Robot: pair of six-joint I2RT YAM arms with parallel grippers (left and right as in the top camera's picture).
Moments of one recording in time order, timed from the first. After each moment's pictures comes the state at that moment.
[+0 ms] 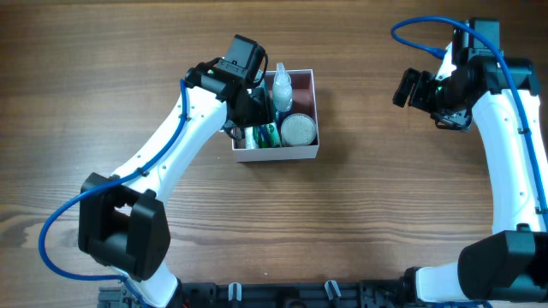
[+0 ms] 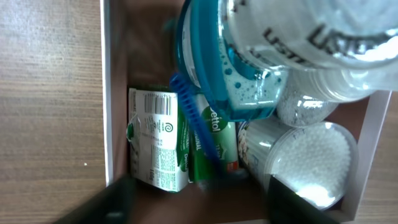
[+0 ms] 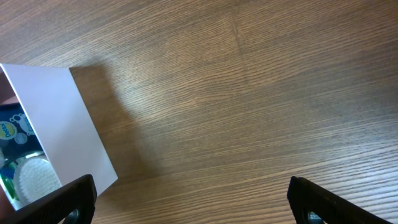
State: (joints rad) left arm -0.44 1.83 1.51 -0.95 0.05 -0.57; right arm -0.06 1.62 1.53 -1.16 -0.07 0.30
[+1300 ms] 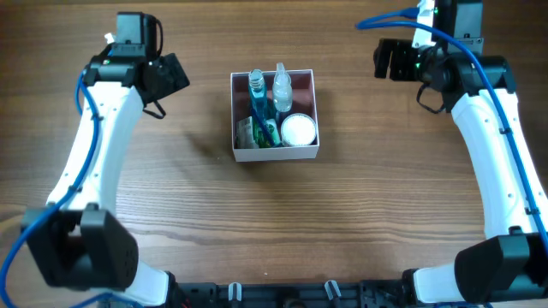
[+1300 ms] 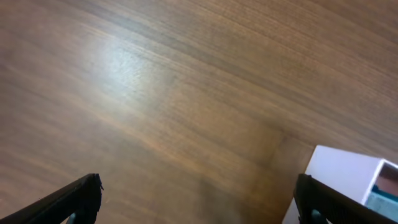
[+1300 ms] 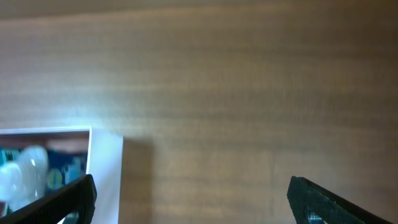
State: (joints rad) left arm -0.05 1.71 1.51 -0.91 -0.21 -0.49; right arm 0.05 1.62 1.53 -0.79 -0.04 0.08
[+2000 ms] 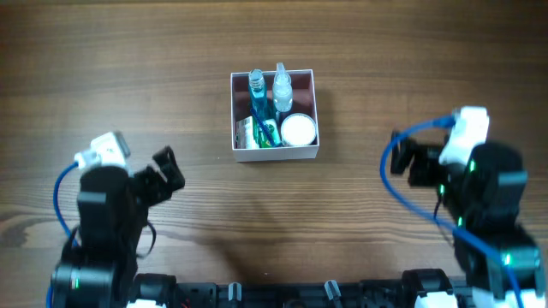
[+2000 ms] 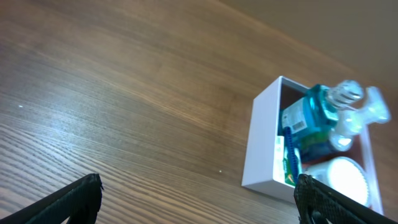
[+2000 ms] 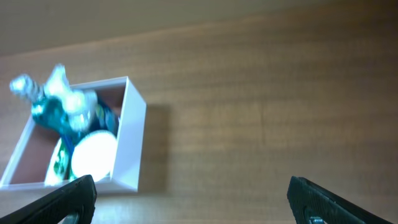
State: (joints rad) left arm -0.10 0.61 0.81 -0.83 -0.14 -0.48; right arm 0.05 0.68 0.84 -0.73 -0.04 0.17
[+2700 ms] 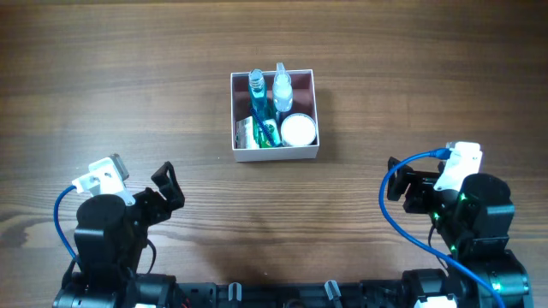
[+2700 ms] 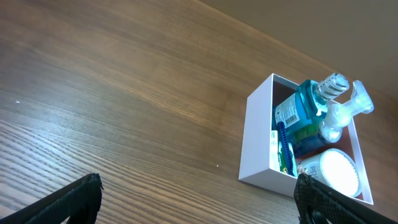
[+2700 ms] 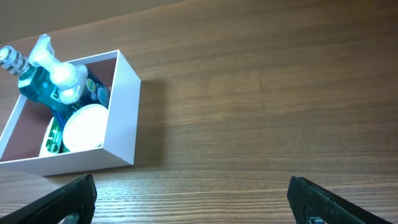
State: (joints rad) left arm -0.10 0.47 0.74 -0.85 -0.12 -0.48; right arm 0.05 0.55 0.72 -0.77 -0.04 0.21
